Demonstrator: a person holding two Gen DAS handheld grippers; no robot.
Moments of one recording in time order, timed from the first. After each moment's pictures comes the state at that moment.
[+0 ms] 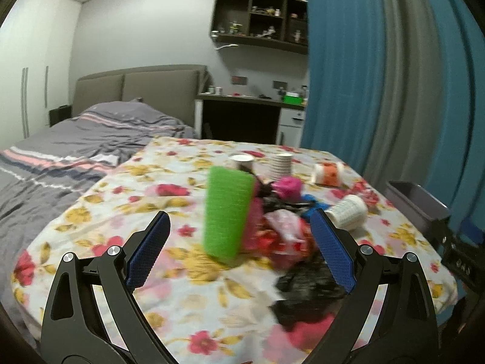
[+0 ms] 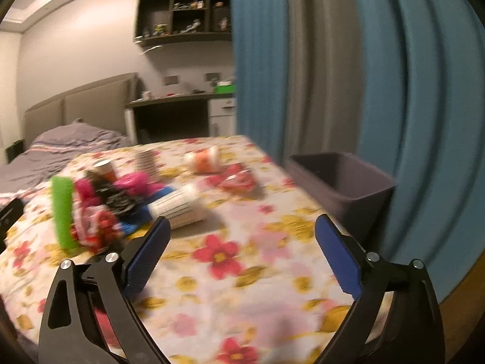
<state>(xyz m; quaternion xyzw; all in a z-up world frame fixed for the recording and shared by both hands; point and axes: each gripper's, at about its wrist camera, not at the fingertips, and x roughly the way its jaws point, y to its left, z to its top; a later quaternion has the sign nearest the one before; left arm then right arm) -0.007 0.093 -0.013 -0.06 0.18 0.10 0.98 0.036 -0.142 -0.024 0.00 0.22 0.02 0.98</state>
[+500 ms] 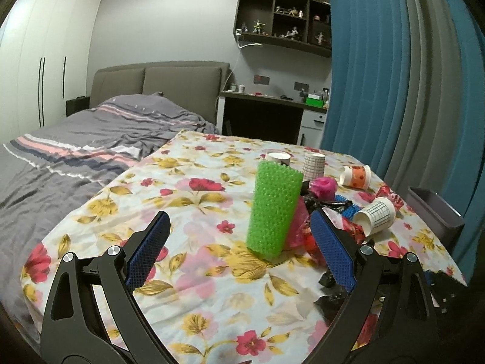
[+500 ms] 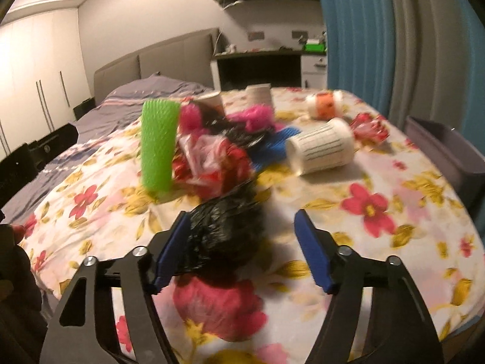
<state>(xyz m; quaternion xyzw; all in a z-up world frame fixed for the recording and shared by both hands) -0.025 0.144 -0.025 -0.08 0.18 0.14 0.97 0.050 -0.040 -0.076 0.00 0.31 0.21 0.93</state>
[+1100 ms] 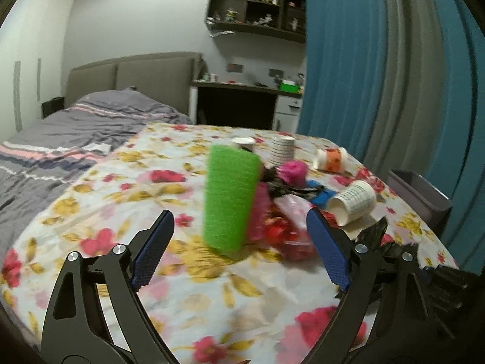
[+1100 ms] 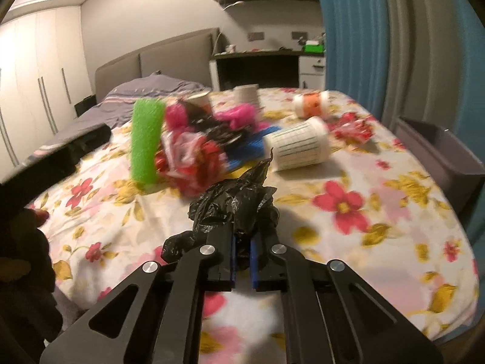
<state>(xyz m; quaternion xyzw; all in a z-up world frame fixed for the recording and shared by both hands) 0.013 0.105 -0.040 -0.07 0.21 0.07 0.97 0.039 -0.083 -0.071 -0.01 0.29 0.20 0.93</state>
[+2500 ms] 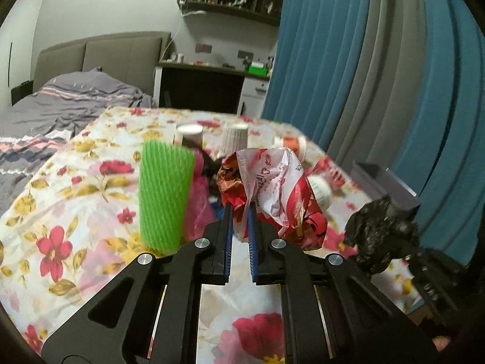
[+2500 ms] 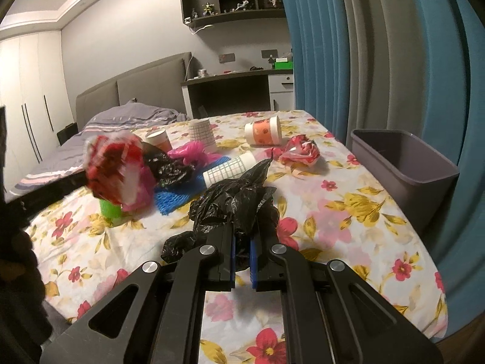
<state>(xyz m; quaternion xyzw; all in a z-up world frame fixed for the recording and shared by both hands) 0.033 0.081 -0.019 -0.10 0.24 -0.01 0.96 0.048 -0.147 -0.042 0.02 0.26 0.16 0.95</state>
